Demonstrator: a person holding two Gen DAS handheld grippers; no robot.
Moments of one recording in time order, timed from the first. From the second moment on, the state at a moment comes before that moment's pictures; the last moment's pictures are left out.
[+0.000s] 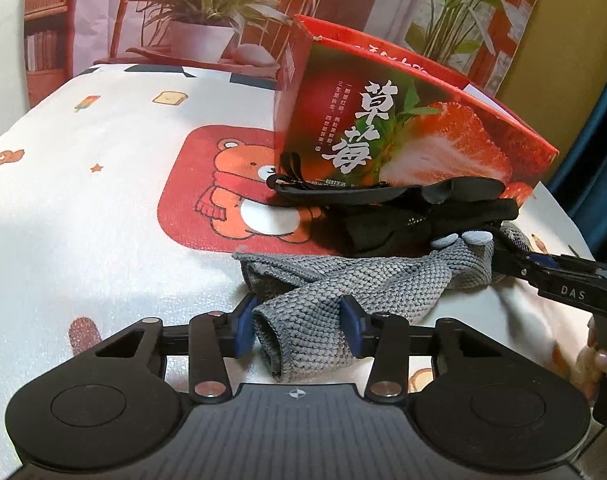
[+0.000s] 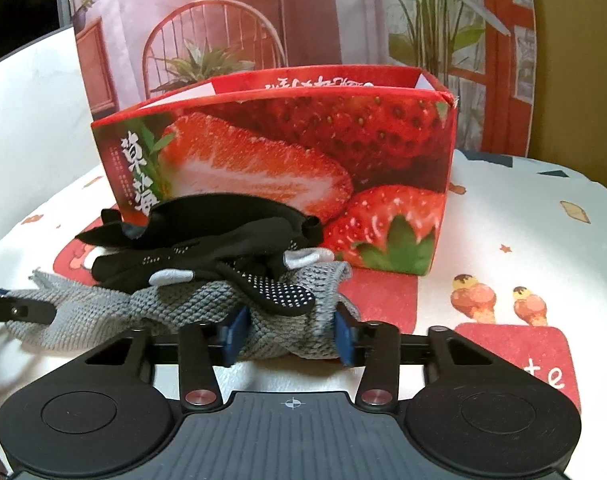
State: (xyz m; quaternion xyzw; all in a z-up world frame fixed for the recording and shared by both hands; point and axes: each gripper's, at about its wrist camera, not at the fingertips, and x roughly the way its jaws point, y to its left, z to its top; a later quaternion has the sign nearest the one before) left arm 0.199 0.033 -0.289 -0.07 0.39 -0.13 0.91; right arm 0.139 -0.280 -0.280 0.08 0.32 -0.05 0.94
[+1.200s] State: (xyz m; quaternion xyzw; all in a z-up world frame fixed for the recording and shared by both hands) left arm 0.145 0.047 -0.253 -0.09 0.29 -0.15 0.94; right arm 0.067 -0.243 -0.244 0.10 0.27 -0.03 0.96
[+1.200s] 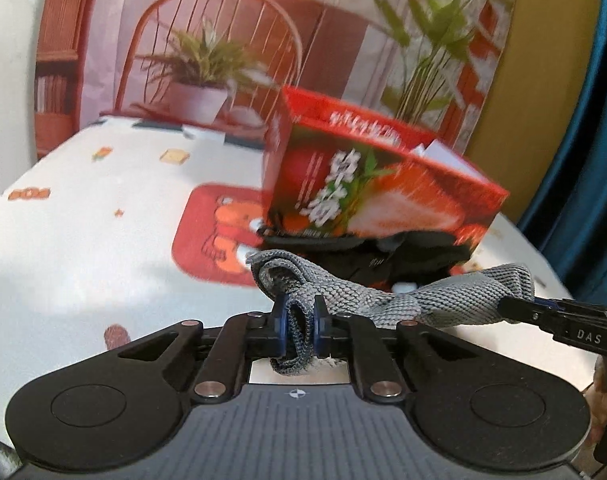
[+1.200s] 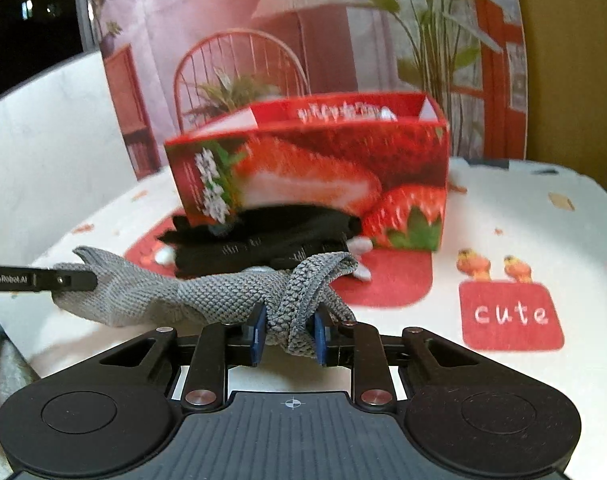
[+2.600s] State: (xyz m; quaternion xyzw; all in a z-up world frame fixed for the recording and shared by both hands) left arm 0.359 -0.058 -0.129 -0.01 0.21 -0.18 0.96; right arm 0.251 -0.338 -0.123 0.00 0.23 -0.09 0.97
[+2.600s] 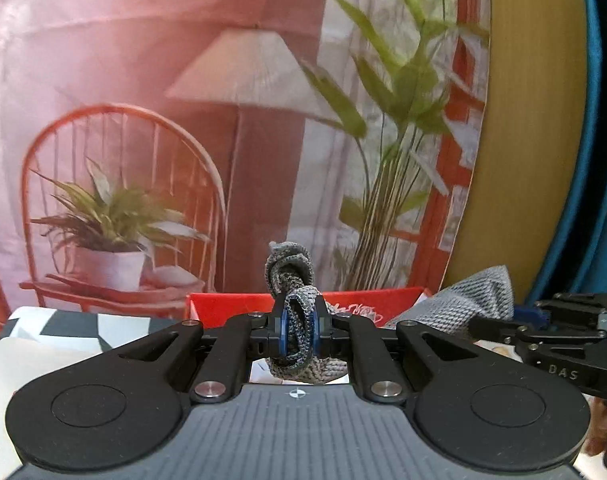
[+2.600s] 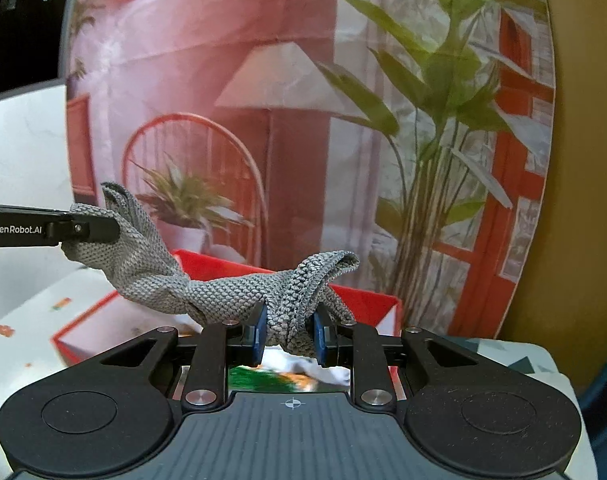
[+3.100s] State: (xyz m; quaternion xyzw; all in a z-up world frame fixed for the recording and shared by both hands) left arm 0.432 -0.082 -0.179 0.01 0.34 -0.22 0.91; right arm 0.305 -0.350 -0.164 -0.06 0.32 -0.07 0.94
